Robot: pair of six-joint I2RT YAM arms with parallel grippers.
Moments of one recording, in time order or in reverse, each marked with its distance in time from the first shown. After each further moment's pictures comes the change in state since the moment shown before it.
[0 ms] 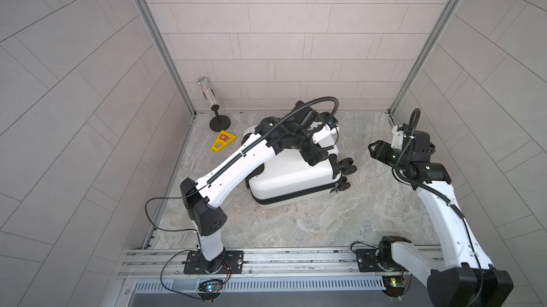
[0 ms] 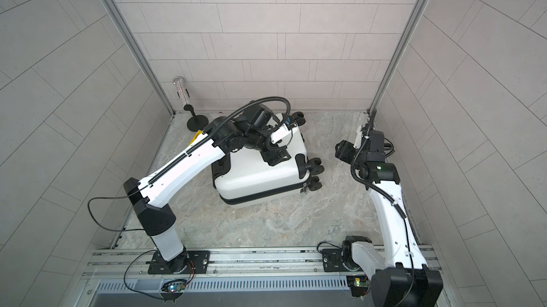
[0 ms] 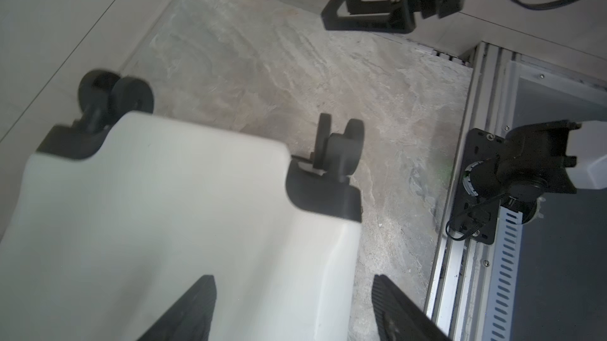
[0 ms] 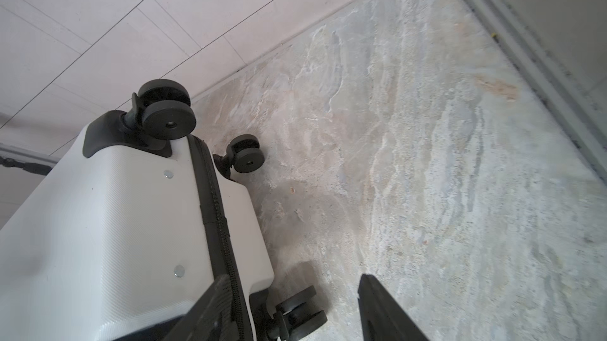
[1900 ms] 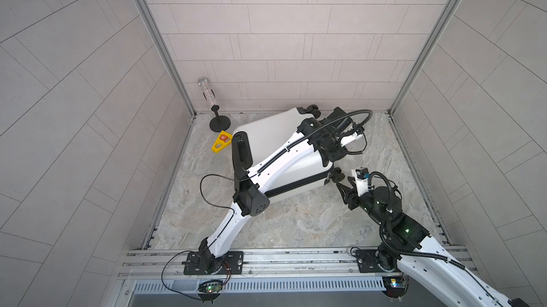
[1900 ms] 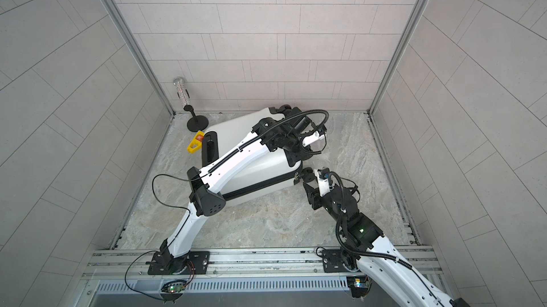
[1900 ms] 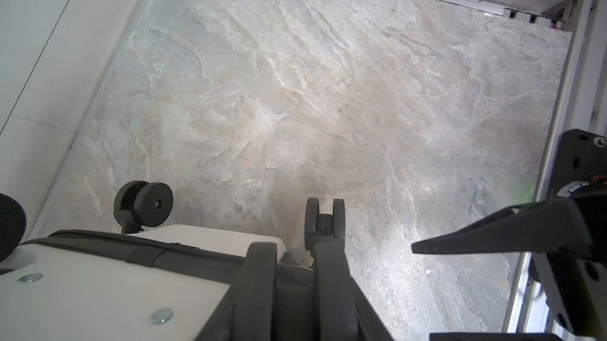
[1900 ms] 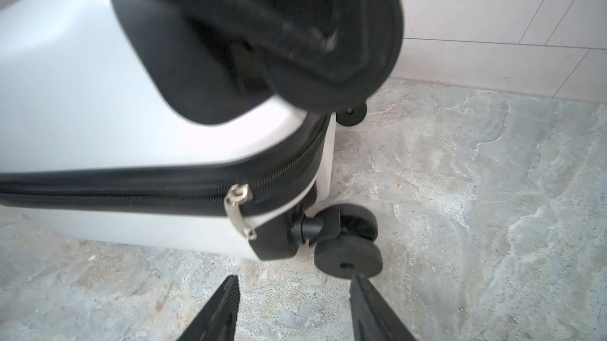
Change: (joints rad) left arm -0.024 0.434 0.483 -0.133 -0.171 -0.044; right arm 0.732 -0.526 -0.726 0.529 0.334 -0.288
